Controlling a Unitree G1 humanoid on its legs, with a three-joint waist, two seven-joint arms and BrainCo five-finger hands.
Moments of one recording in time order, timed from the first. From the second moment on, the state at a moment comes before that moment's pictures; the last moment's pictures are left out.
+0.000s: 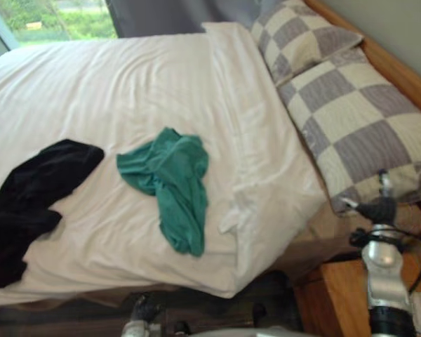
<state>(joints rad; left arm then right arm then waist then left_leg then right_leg) 0.13 0.07 0.20 0.96 0.15 -0.06 0.11 -0.01 -0.29 -0.27 0.09 -0.22 -0.12 -0.19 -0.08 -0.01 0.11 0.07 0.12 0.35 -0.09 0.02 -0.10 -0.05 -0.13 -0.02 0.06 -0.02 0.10</state>
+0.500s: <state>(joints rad) 0.08 0.10 0.14 0.99 0.17 -0.08 0.11 -0.10 -0.35 0.10 0.14 -0.32 -0.15 -0.08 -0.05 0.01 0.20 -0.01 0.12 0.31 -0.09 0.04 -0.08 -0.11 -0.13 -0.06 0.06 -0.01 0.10</state>
